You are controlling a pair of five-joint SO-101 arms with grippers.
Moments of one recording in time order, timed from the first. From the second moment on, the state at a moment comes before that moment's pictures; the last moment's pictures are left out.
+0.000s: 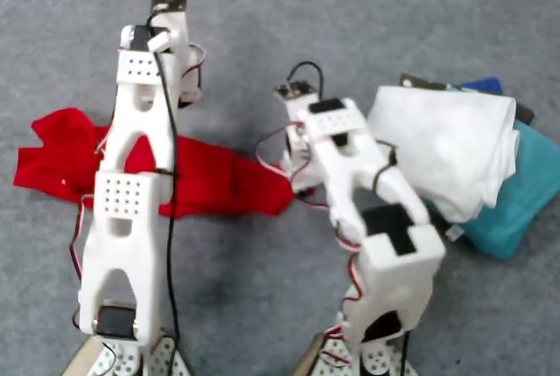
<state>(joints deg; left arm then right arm) -0.7 58.9 -75.2 100.4 7.2 -14.5 20.2 13.5 71.3 6.7</state>
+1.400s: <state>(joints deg) -6.2 58.9 -75.2 100.4 4.7 -16.8 21.0 8.5 79.4 6.2</state>
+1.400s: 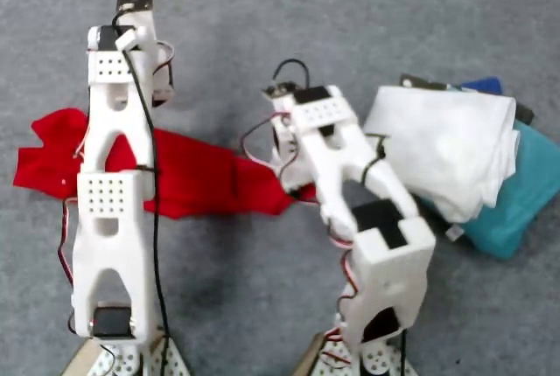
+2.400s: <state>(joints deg) -5.8 58.9 -75.2 100.4 4.8 -16.7 22.3 2.3 84.0 0.8</state>
